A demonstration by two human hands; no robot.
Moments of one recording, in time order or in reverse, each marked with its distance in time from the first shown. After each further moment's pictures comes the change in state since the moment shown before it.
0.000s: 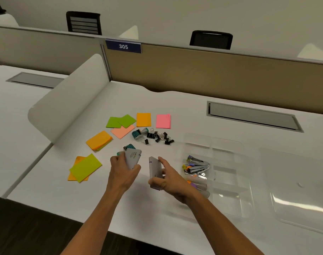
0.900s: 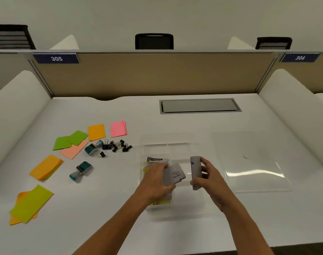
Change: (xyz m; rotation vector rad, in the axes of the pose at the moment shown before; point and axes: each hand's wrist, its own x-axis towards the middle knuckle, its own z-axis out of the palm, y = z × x) left_hand -0.073 0.128 0.121 0.066 -0.559 0.595; right_hand -0.142 0.066 -0.155 0.225 0.621 -0.085
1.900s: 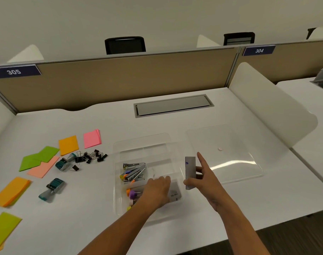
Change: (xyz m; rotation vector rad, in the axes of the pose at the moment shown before) left_hand 0.033 0.049 0.081 0.659 -0.356 0.129; right_hand -0.020 0.013 -0.057 0.020 0.138 0.010
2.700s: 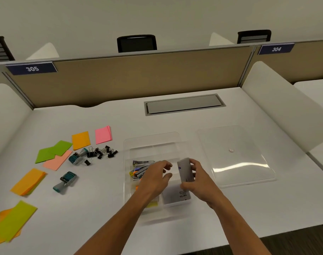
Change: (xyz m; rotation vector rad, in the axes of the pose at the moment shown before) left_hand -0.011 -0.035 -0.024 -0.631 0.376 -0.092; right_hand 0.015 0.000 0.036 -0.274 -0.141 -0.041
